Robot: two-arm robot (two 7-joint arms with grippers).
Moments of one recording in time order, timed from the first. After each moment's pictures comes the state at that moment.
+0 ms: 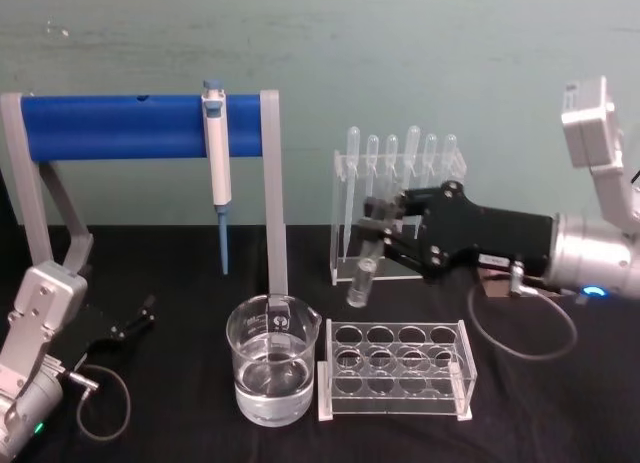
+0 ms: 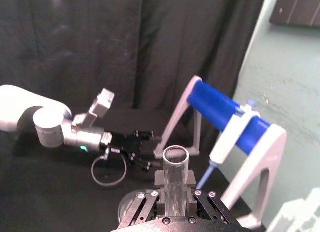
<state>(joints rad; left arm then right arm) -0.20 0.60 0.45 -1.41 -0.25 -0.12 0.03 0.56 0.67 -0.53 -1.59 0.60 0.05 0.83</state>
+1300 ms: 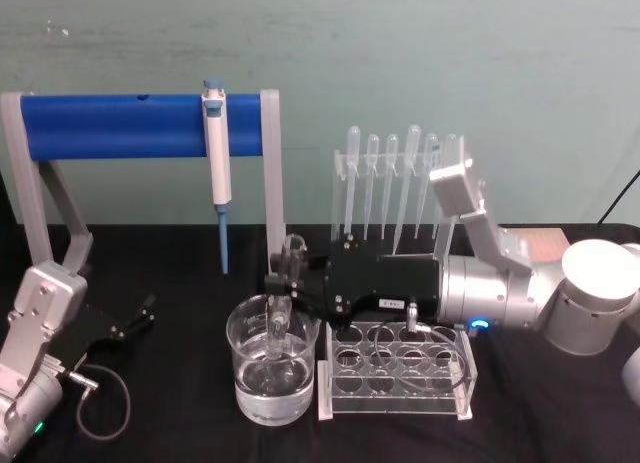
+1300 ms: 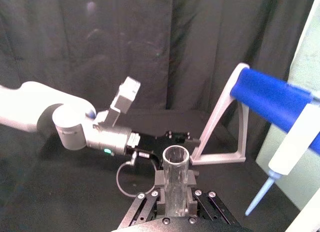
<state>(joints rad) -0.20 0.60 0.45 -1.41 -0.25 -0.12 0.03 0.69 0.47 -0.73 -1.31 0.59 -0.06 0.91</state>
